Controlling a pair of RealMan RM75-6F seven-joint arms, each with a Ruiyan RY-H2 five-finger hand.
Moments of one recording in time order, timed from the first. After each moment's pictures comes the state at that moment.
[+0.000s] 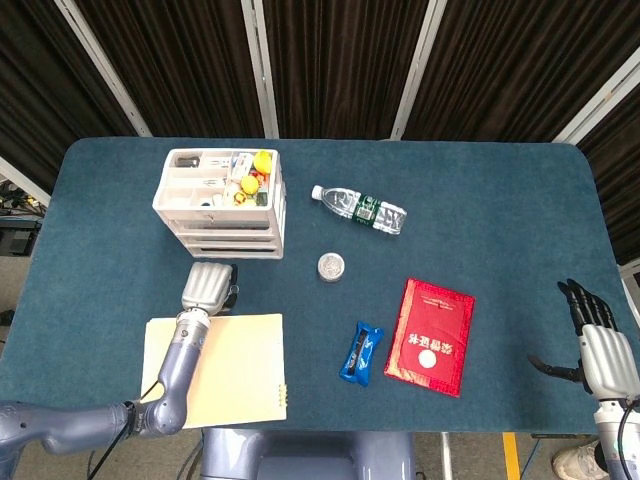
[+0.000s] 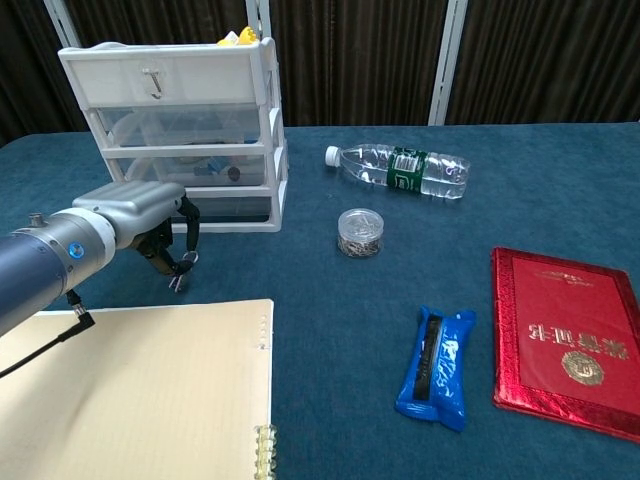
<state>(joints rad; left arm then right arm) -0.77 -1.75 -0.21 -1.44 0.72 1.14 0.78 0.09 -1.05 0.09 -1.75 -1.38 1.38 0.13</state>
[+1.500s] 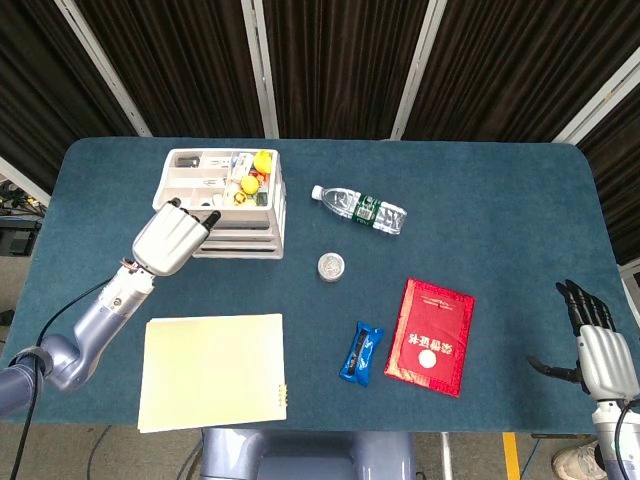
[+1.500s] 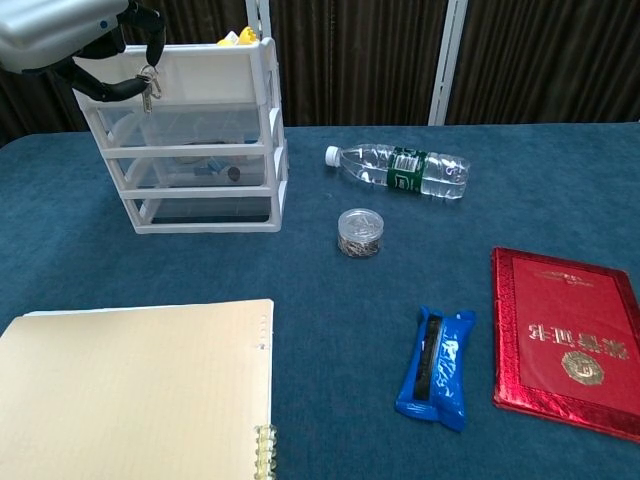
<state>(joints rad) -0.79 -1.42 -0.10 -1.17 1.62 1.32 0.38 0.09 -1.06 0.09 -1.75 -1.37 1.39 0.10</state>
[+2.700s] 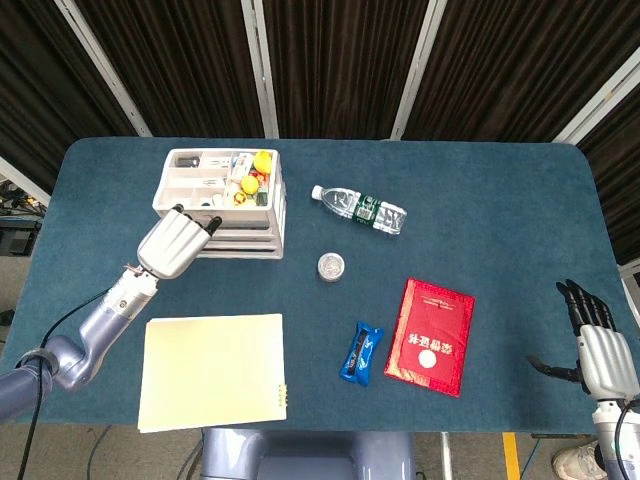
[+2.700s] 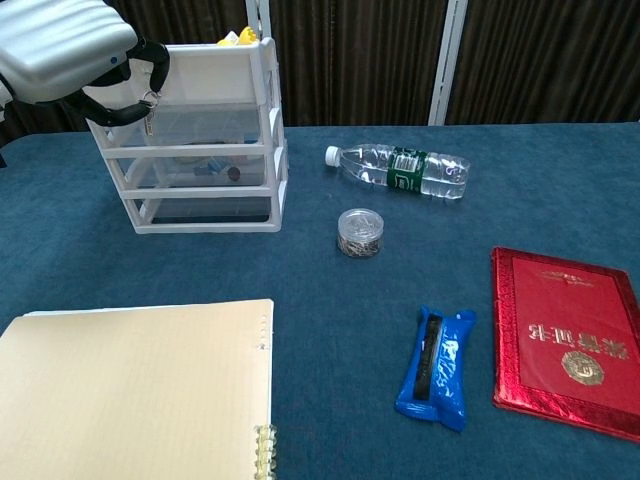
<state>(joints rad) -0.78 -1.50 -0.10 -1.06 1.65 1.31 0.37 0.09 -1.06 0.09 -1.75 -1.38 1.39 0.10</state>
